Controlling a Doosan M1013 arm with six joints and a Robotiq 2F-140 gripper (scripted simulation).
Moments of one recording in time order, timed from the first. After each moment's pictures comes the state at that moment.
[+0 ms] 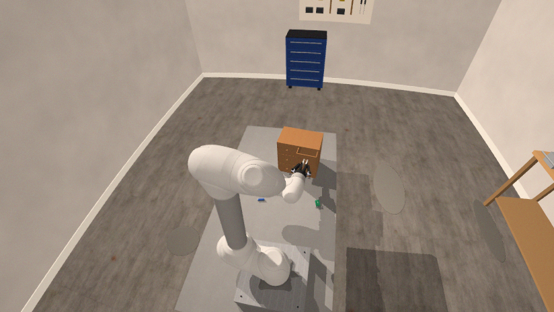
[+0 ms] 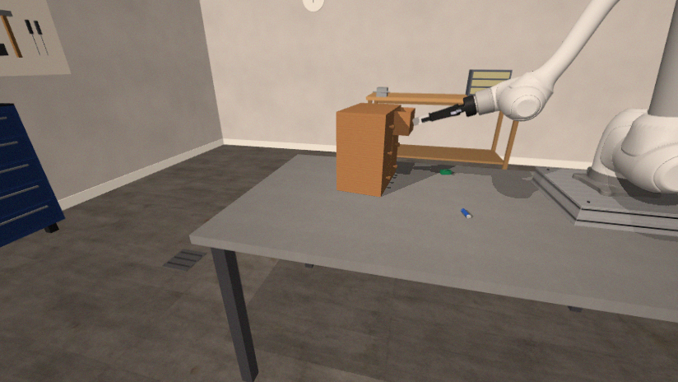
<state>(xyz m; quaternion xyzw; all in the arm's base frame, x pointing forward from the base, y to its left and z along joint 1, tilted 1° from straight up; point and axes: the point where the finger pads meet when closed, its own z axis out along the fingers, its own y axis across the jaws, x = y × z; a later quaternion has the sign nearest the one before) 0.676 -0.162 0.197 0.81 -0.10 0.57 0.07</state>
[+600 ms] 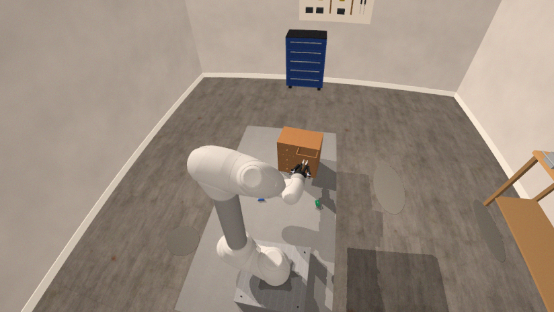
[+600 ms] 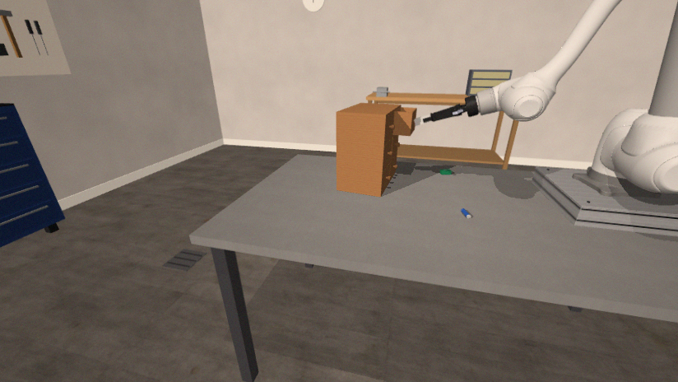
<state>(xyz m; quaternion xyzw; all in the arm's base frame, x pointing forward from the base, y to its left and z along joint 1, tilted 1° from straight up) 0.670 -0.160 0.197 0.81 -0.10 0.57 0.07</state>
